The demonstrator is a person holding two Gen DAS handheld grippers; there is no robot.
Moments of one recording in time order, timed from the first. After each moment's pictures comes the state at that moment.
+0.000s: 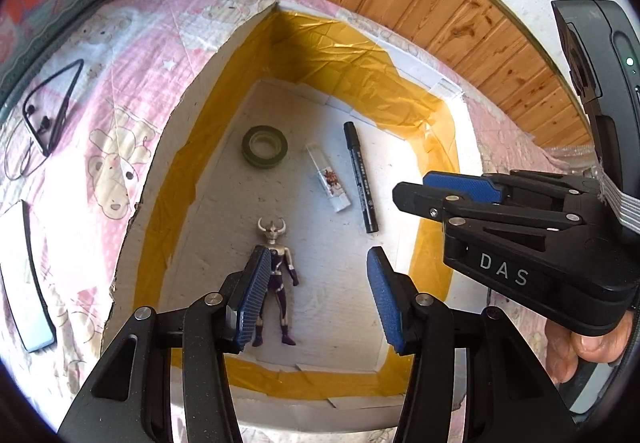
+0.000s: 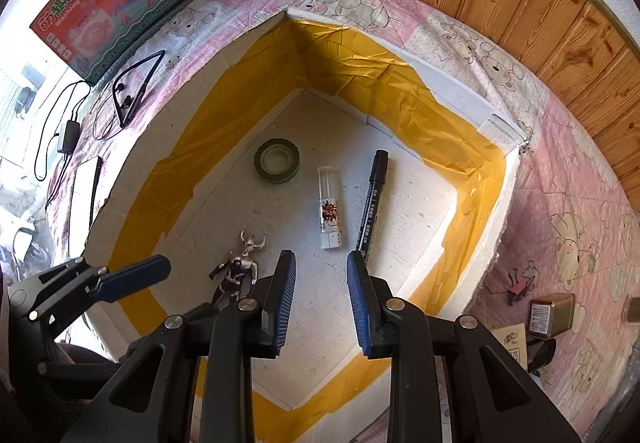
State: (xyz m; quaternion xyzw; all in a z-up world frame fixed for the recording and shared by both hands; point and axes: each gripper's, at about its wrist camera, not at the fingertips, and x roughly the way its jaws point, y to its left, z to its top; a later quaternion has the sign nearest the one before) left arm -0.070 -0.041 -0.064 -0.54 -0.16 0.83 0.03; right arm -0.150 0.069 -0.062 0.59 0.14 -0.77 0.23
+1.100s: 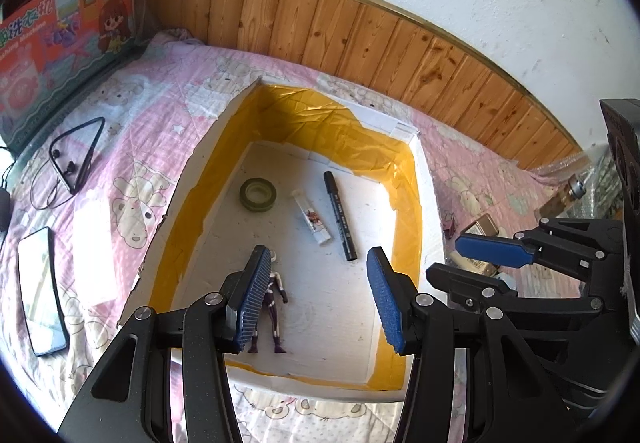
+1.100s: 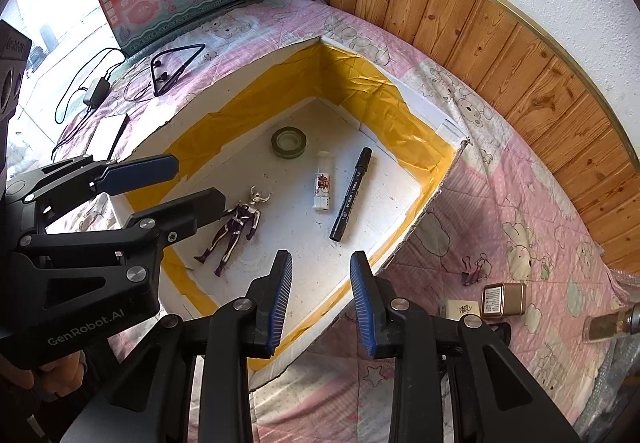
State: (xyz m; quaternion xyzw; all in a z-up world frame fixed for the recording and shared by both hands) left arm -0.023 -0.022 -0.021 -0.43 -0.13 0.89 0.02; right arm -0.064 0.102 -0.018 0.50 0.21 -0.80 0.25
